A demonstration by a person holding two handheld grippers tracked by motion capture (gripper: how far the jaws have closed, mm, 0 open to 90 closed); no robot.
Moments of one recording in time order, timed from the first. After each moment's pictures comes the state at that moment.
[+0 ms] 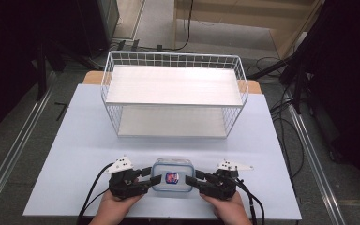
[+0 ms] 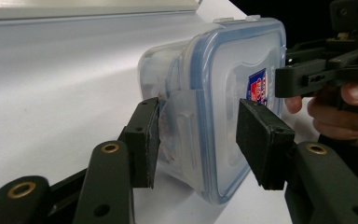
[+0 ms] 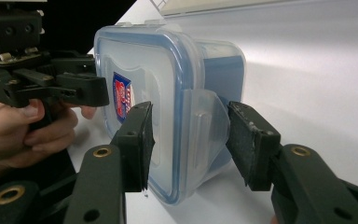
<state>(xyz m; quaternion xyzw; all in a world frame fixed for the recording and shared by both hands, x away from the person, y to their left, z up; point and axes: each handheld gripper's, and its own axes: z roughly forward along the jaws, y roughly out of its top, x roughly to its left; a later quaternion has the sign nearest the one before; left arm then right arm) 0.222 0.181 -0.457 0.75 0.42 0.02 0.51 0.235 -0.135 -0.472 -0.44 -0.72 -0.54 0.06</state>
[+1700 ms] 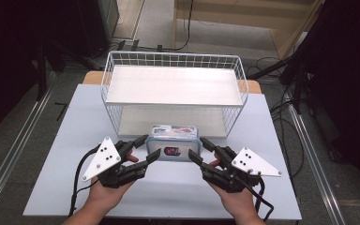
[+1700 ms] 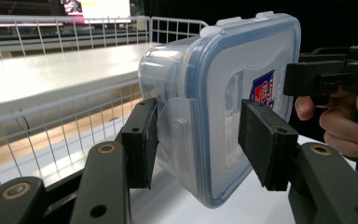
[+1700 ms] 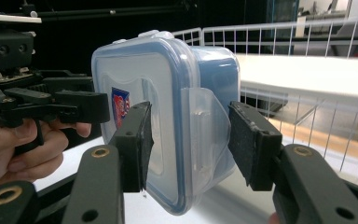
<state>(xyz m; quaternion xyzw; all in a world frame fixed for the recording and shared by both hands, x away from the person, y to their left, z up) 0.213 0.176 -0.338 0.71 0.28 0.23 0.61 0.218 -0.129 -0.351 -0.29 -0.66 -0.66 -0.18</state>
